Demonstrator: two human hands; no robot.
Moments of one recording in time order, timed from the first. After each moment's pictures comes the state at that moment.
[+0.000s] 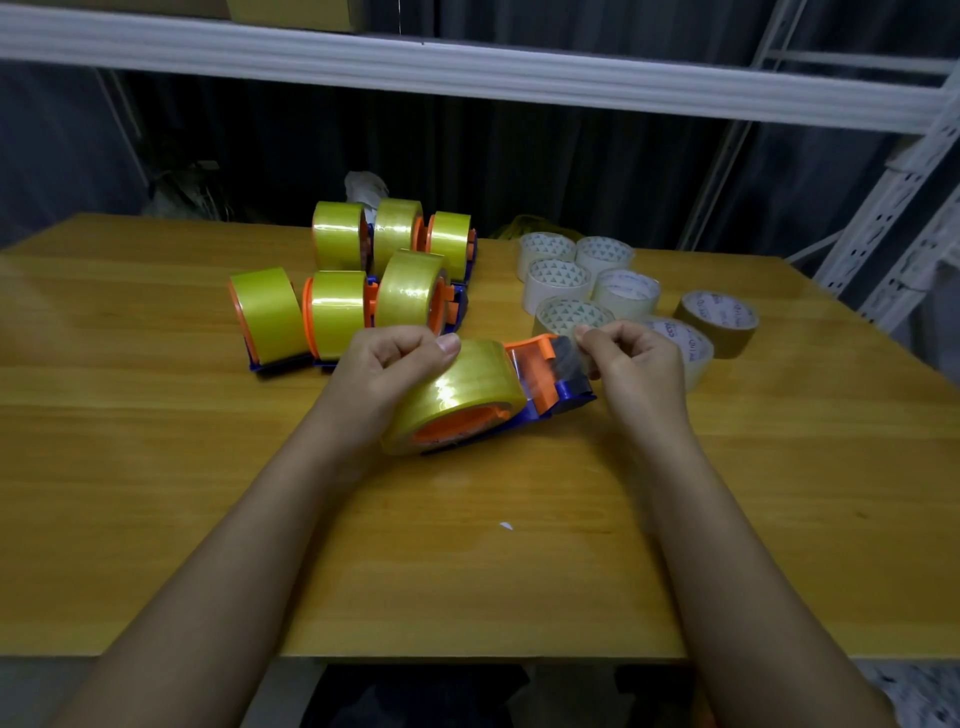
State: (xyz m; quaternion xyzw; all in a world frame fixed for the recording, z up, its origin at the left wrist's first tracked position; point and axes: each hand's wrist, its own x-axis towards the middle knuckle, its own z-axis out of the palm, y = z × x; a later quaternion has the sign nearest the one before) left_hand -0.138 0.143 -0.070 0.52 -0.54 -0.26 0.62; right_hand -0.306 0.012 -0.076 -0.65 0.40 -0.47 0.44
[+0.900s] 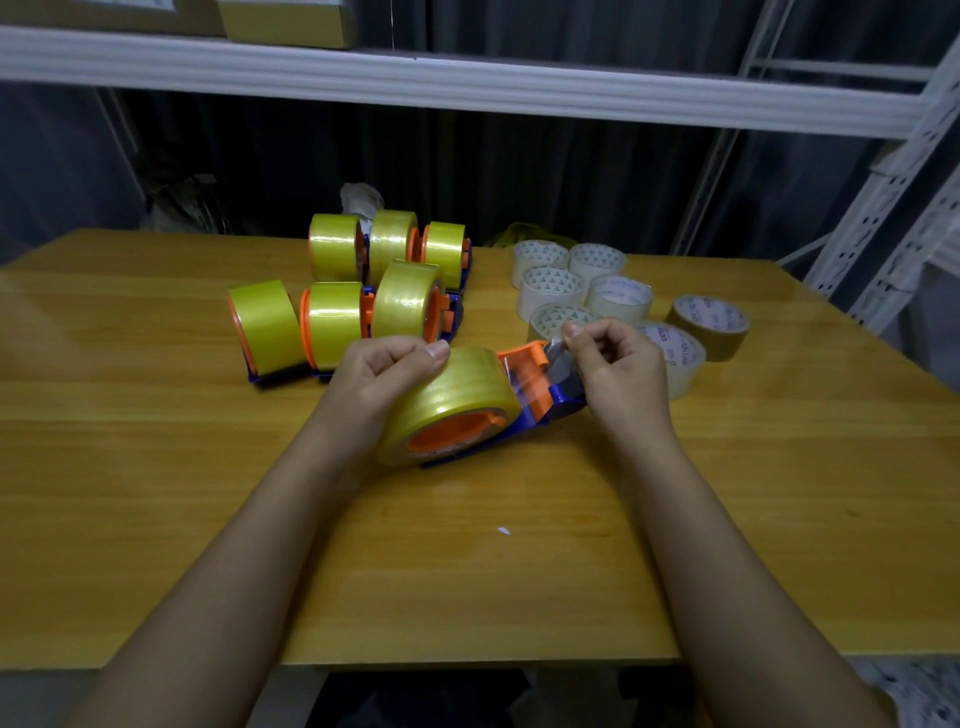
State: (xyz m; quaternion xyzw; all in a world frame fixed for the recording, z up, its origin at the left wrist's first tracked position) left_hand -0.136 0.143 -0.073 0.50 -0.51 -0.28 0.63; right_hand -0.303 0.012 -0.080 -0.69 0.37 -0.48 0.40
